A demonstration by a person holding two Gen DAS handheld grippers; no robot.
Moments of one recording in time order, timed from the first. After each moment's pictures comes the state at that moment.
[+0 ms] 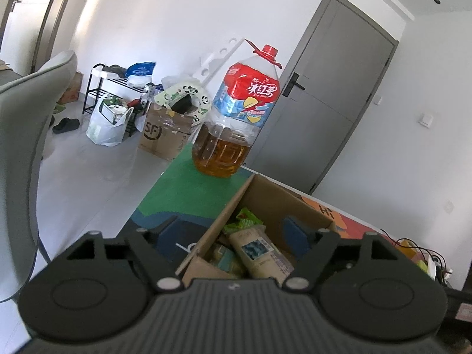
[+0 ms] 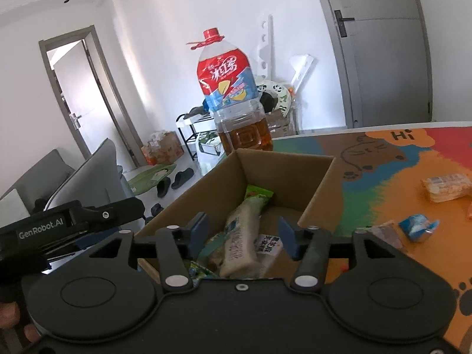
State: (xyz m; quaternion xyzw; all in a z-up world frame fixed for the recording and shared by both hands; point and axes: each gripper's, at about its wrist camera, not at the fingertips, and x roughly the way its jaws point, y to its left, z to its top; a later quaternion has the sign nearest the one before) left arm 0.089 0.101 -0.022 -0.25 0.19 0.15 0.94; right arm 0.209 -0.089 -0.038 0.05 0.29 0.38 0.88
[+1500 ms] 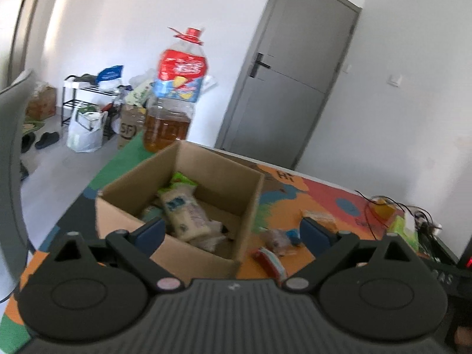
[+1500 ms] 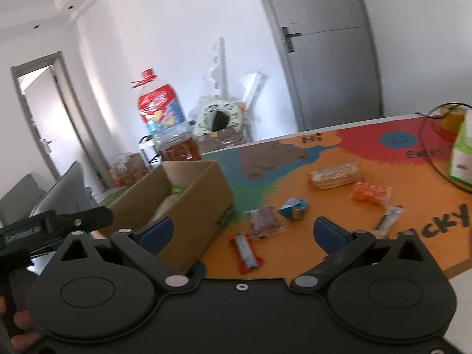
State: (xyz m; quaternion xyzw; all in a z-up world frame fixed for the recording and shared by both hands) left arm 0.087 -0.012 -0.007 -0.19 0.22 0.11 0.95; right arm 0.192 -0.234 -0.031 0.07 0.28 0.30 0.91
